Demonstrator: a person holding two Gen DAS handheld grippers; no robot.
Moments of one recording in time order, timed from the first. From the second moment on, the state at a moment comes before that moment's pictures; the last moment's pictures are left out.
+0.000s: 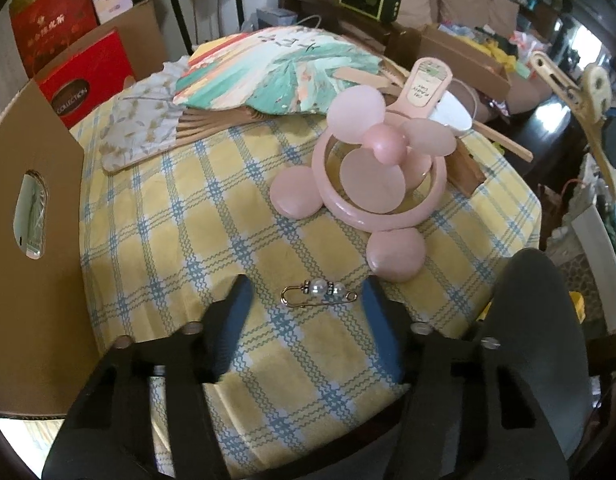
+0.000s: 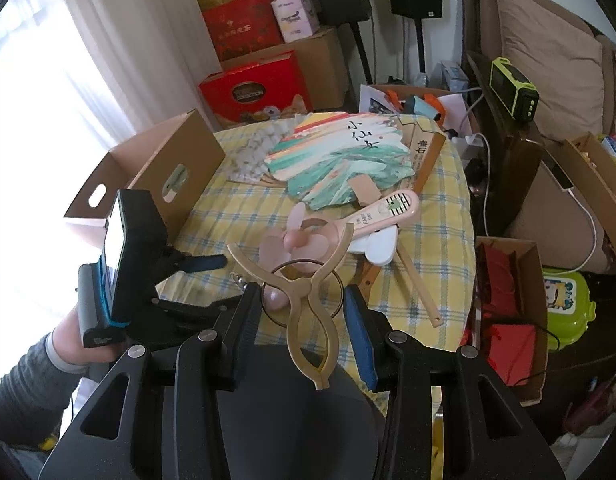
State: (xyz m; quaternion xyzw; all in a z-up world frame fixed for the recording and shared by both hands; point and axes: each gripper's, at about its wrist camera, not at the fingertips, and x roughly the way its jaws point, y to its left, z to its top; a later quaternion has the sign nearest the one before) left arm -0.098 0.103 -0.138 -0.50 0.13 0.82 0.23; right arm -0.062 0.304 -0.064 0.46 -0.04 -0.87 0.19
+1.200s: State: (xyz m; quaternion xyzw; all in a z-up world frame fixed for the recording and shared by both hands) left arm -0.078 0.032 -0.023 -0.41 0.00 0.90 0.16; right arm -0.075 0.249 -0.036 0.41 0.00 -0.90 0.17
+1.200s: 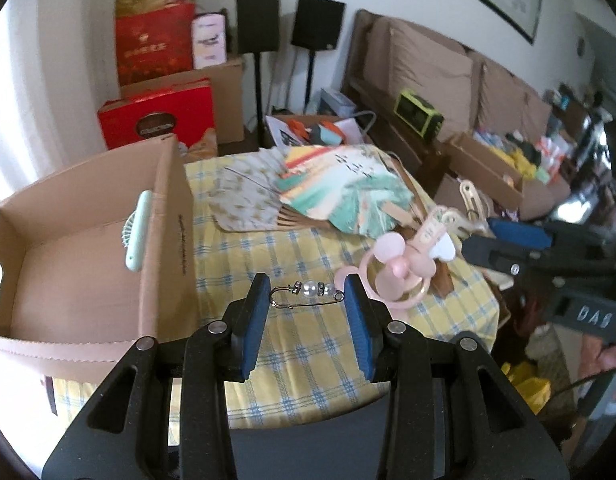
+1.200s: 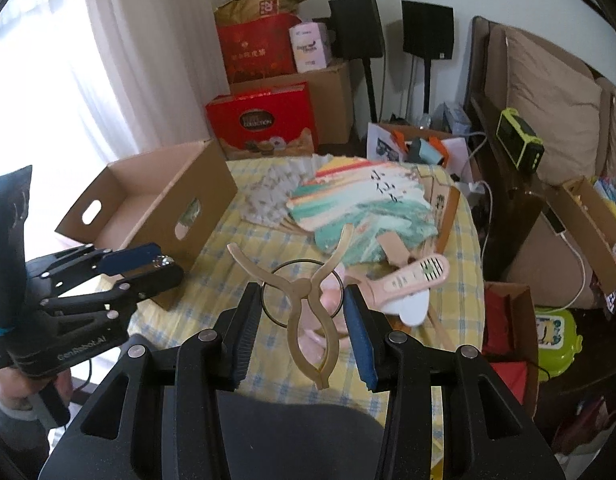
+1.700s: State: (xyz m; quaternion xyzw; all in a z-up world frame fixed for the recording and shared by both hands) left arm -0.071 -0.007 0.001 -0.39 -0.03 0.91 0.12; right arm -0.080 0.206 -0.021 0.38 0.01 -0.90 0.19
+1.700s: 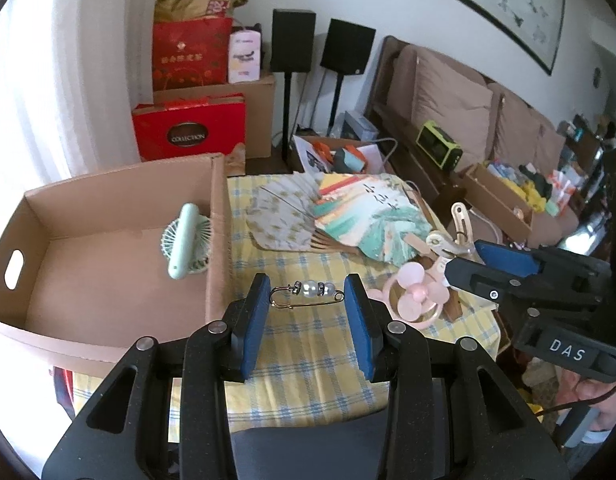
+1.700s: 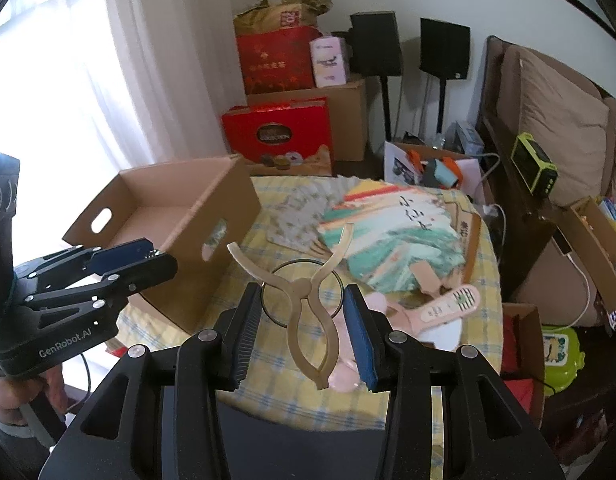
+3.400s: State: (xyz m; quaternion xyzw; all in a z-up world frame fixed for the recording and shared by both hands) left arm -0.111 -0.237 -0.033 -0.40 -0.13 0.91 -0.01; right arm -0.178 -0.046 -0.086 0.51 0.15 -0.76 0.37
